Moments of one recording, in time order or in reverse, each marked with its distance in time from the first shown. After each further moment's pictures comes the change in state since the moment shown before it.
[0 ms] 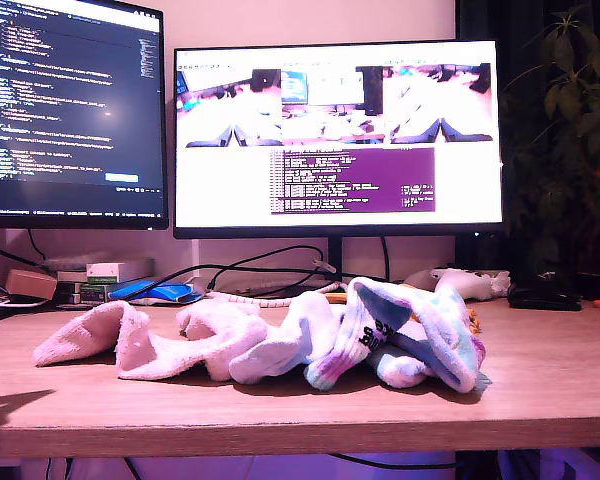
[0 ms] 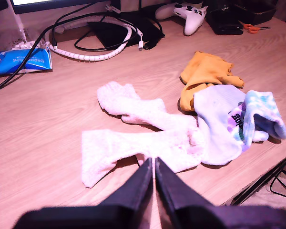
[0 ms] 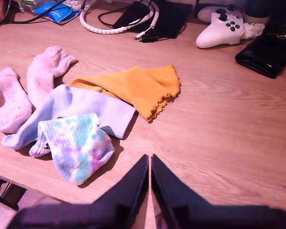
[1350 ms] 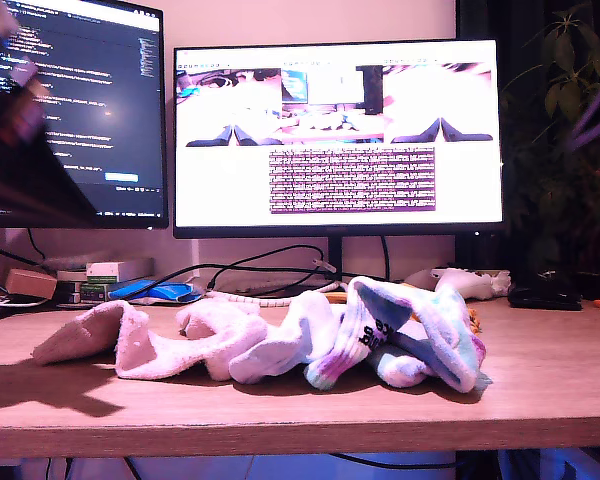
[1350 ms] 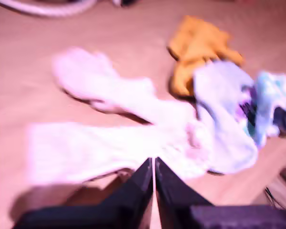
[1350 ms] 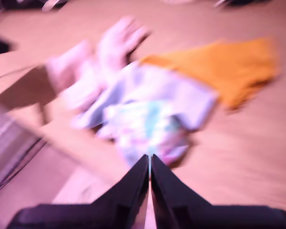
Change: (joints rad) left arm -0.066 0.612 0.008 0.394 0.111 -0.028; right arm 0.108 0.324 0.000 0.168 -0.264 0.046
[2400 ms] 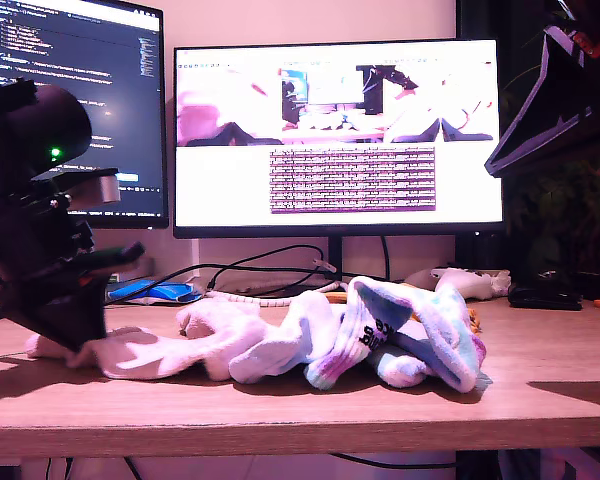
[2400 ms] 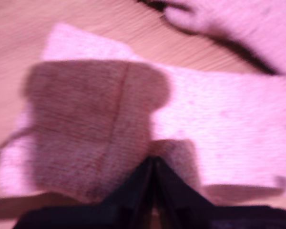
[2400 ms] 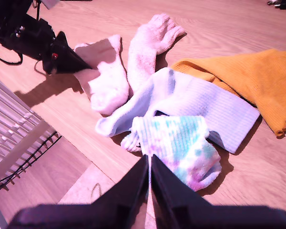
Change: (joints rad) left arm -0.055 0.454 0.266 -0.172 -0.427 0.107; right arm 0.095 0.109 0.000 0.150 0.006 0.004
